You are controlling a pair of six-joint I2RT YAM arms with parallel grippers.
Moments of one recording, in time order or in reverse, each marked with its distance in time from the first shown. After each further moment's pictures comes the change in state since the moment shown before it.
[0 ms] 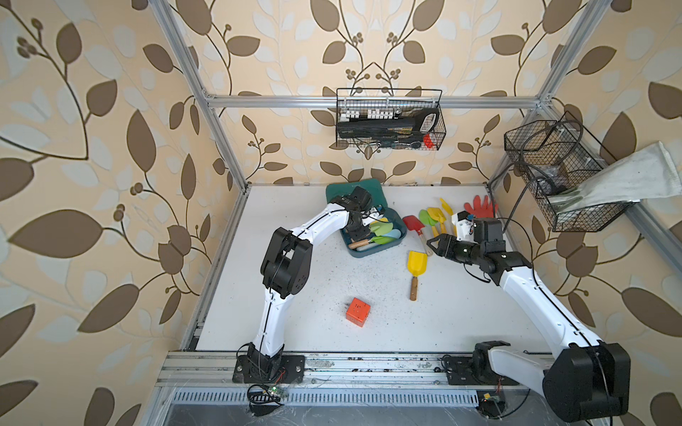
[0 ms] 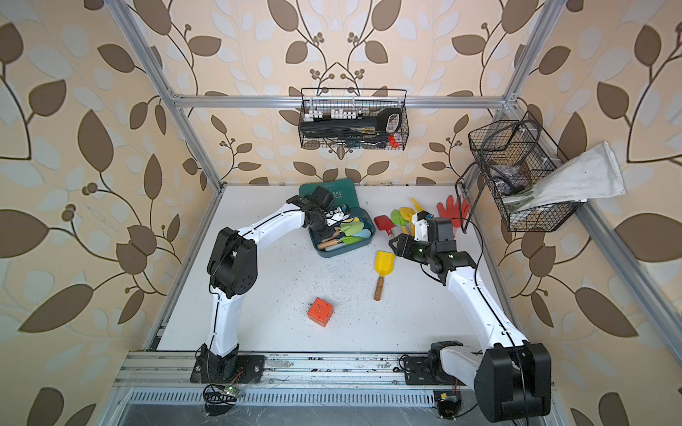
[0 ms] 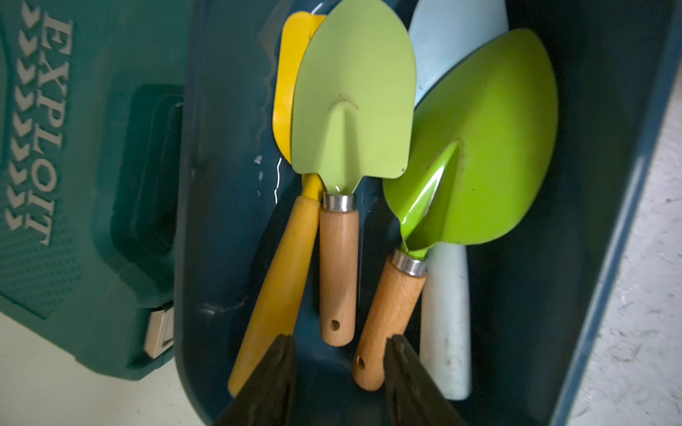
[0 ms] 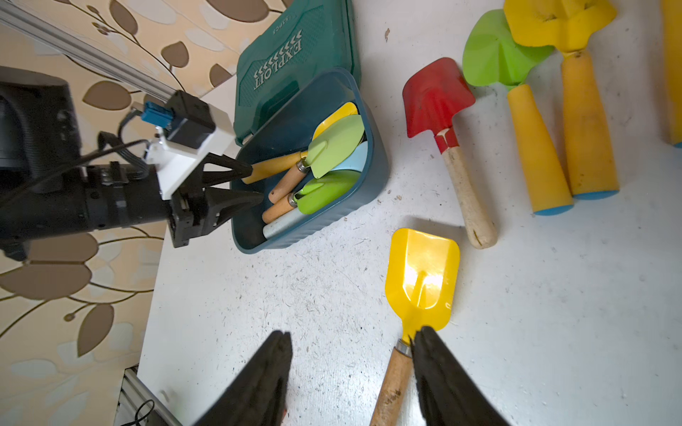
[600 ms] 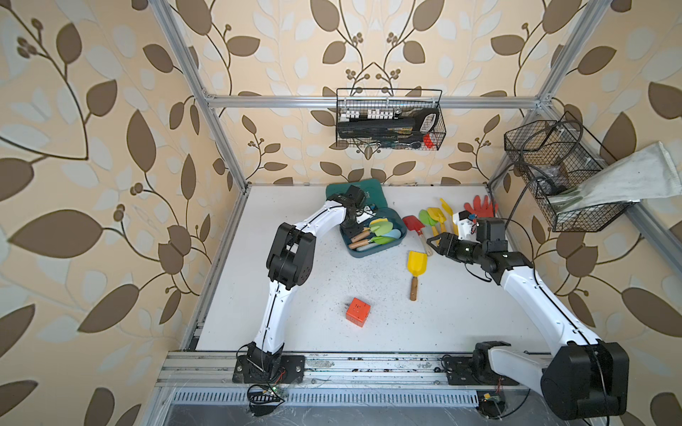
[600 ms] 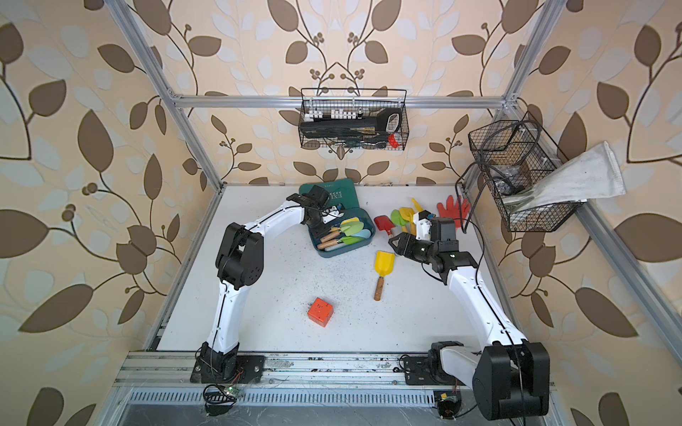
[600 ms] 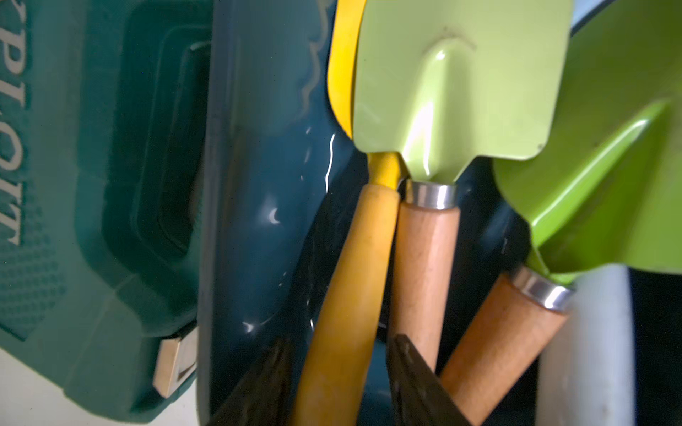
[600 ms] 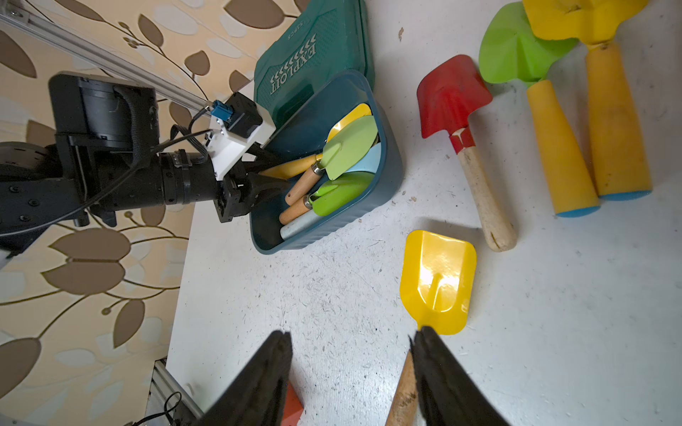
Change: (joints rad) left arm 0.062 0.117 0.091 -0.007 -0.029 0.046; right arm -0.029 0.011 -0.005 0.027 -0.076 0.026
